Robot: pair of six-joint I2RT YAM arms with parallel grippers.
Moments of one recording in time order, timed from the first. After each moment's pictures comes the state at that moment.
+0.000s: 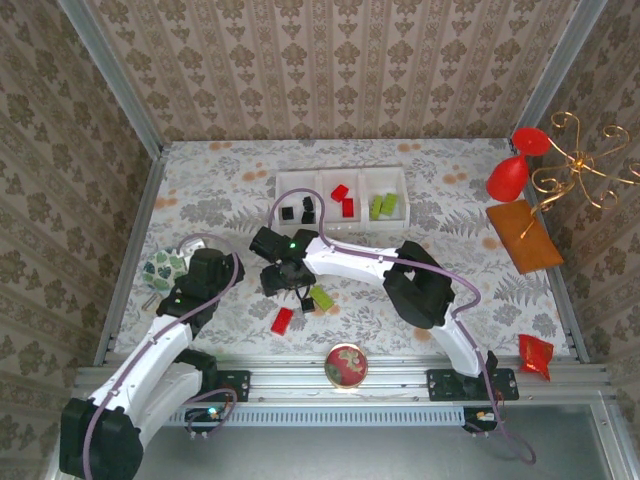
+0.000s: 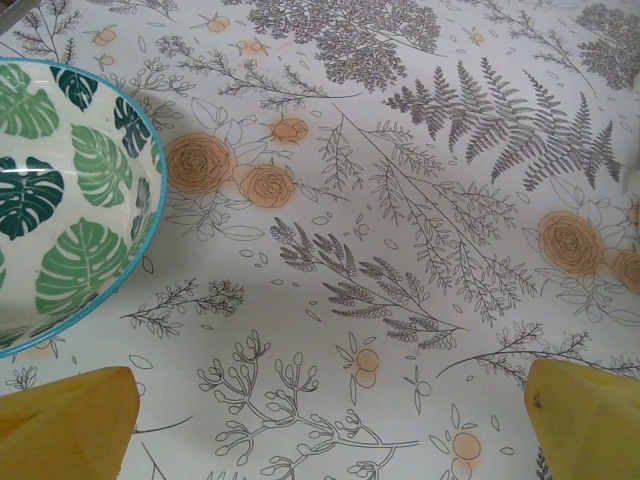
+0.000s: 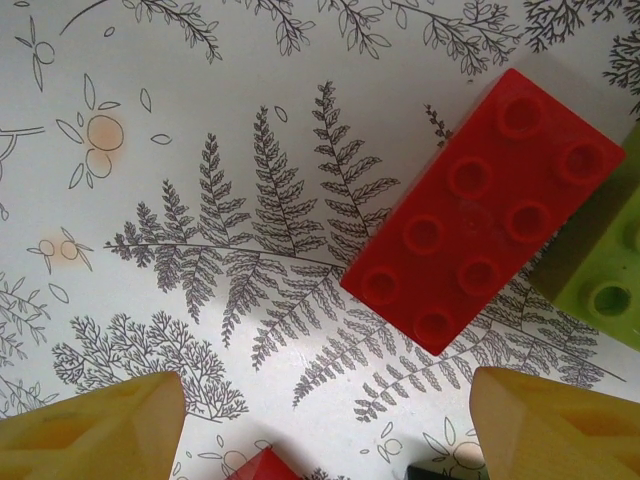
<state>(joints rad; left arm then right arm) -0.34 0.80 0.41 -0.37 -0.38 -0.57 1.00 2.20 1.79 -0.84 0.04 0.68</state>
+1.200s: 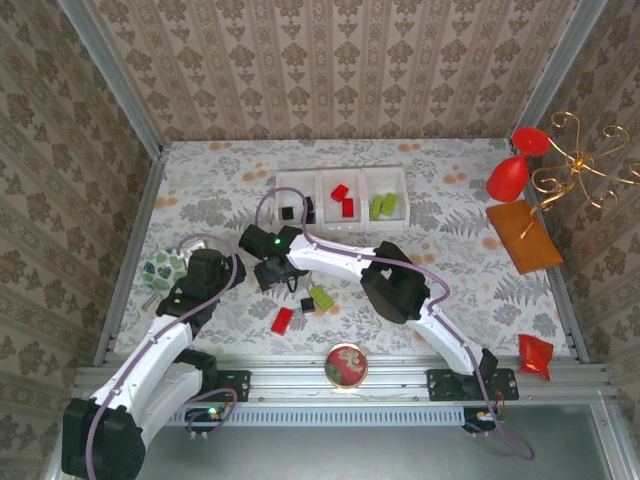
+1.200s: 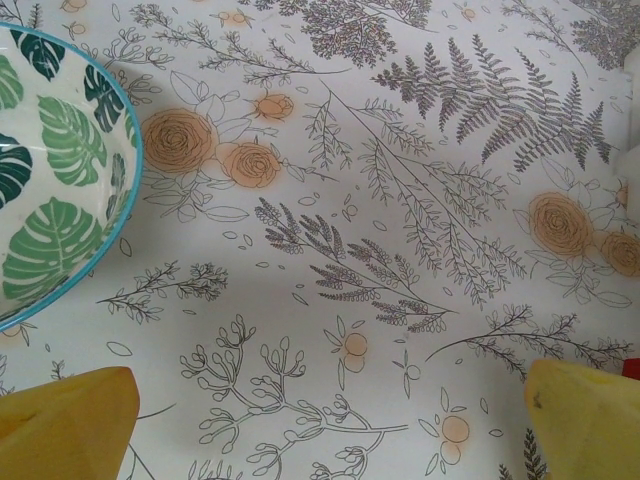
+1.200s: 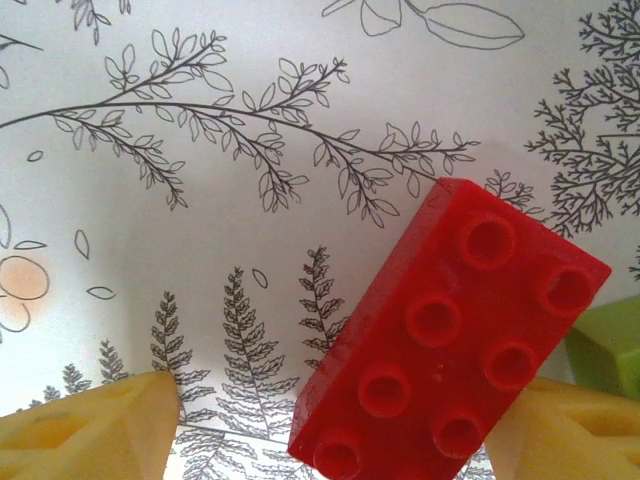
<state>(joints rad) -0.31 0.80 0.40 -0.36 -0.32 -0.57 0.99 2.42 2.05 -0.93 0.15 0.57</state>
